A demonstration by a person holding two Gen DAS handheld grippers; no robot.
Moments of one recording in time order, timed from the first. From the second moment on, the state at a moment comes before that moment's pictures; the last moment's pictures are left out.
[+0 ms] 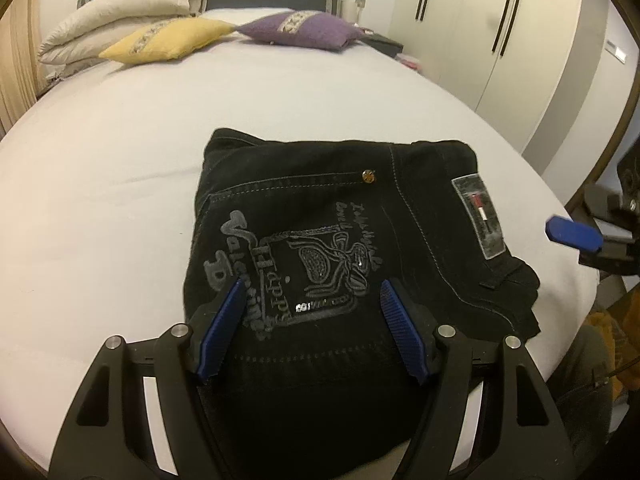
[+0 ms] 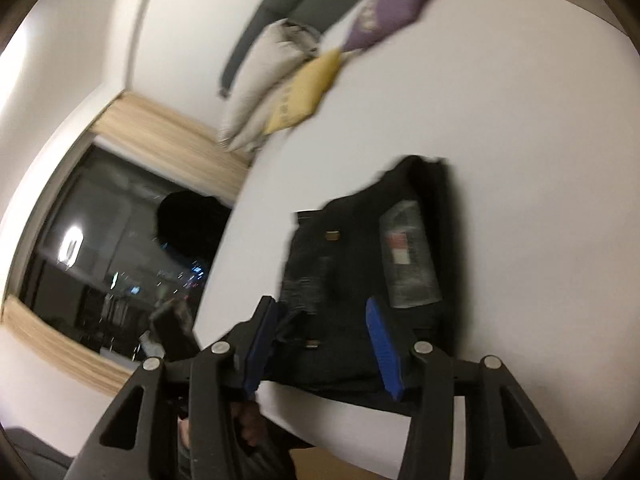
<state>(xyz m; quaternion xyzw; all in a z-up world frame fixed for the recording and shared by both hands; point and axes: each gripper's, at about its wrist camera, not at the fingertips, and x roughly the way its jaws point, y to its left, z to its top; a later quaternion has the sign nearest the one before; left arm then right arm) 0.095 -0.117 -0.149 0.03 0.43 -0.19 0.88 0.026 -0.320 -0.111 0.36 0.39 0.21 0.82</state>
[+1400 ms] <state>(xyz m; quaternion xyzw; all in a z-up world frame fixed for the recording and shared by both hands) 0.073 -0.062 -0.192 -0.03 0.43 -0.19 0.88 0.262 -0.234 -0.151 0.35 0.50 0.23 0.76</state>
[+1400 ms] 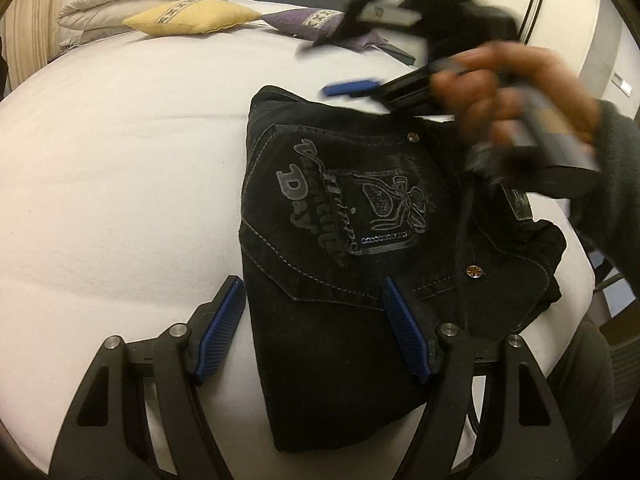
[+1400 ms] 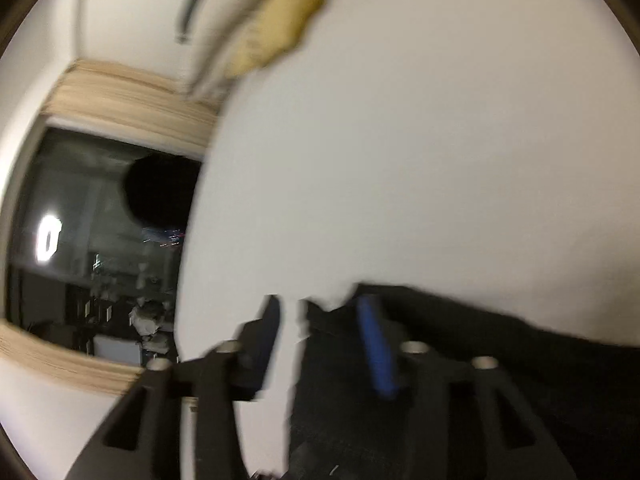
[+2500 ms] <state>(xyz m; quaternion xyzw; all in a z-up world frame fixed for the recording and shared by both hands) 0.083 -0.028 -0.131 -0.06 0.41 -0.17 0.90 -0.010 -0.368 -0.153 0.43 0.41 0.20 0.78</state>
